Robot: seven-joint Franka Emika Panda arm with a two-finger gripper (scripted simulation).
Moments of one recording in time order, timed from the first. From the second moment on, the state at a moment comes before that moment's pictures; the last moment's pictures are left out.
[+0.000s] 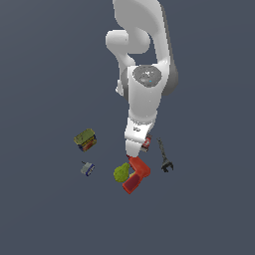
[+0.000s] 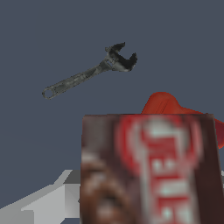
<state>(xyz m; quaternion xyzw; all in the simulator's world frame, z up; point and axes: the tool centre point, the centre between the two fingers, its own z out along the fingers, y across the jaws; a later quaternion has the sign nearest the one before) 0.014 0.047 0.160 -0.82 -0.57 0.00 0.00</state>
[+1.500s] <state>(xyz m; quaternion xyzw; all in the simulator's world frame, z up) 0.091 -0.186 0.351 -0.82 -0.57 0.00 0.00</state>
